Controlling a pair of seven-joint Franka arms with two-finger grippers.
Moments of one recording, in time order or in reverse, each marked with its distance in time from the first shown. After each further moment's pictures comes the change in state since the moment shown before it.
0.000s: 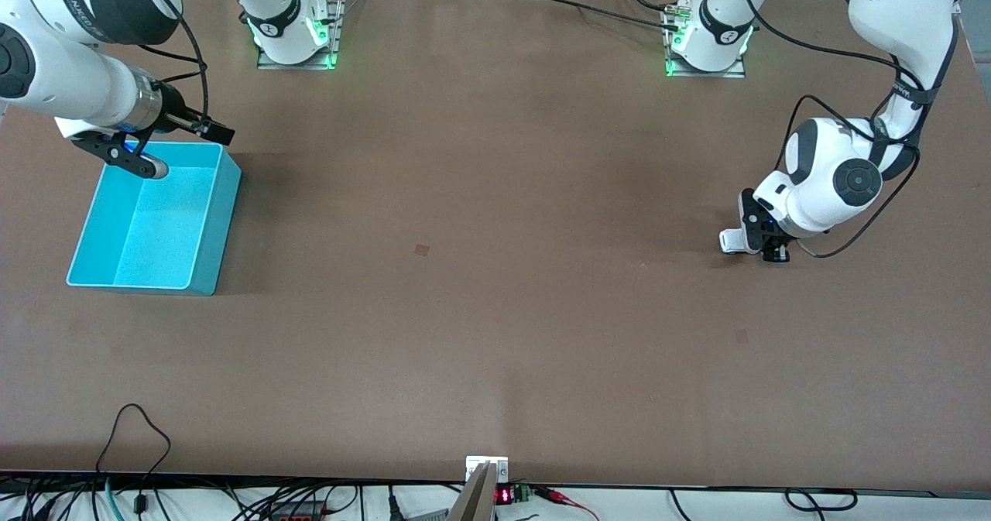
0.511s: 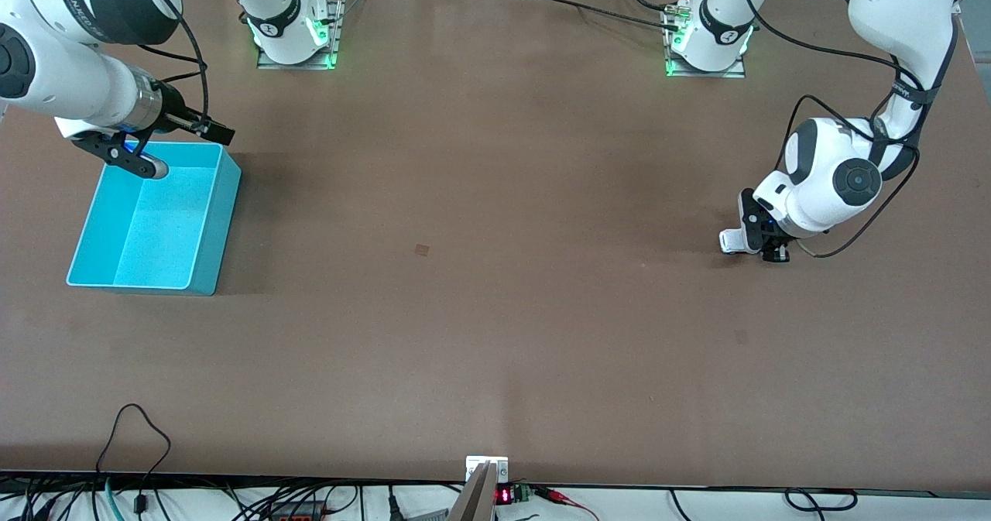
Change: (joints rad) left arm 0.000 0.000 0.000 -0.001 0.000 0.003 0.000; right arm 0.000 0.000 0.000 0.000 0.000 0.000 0.000
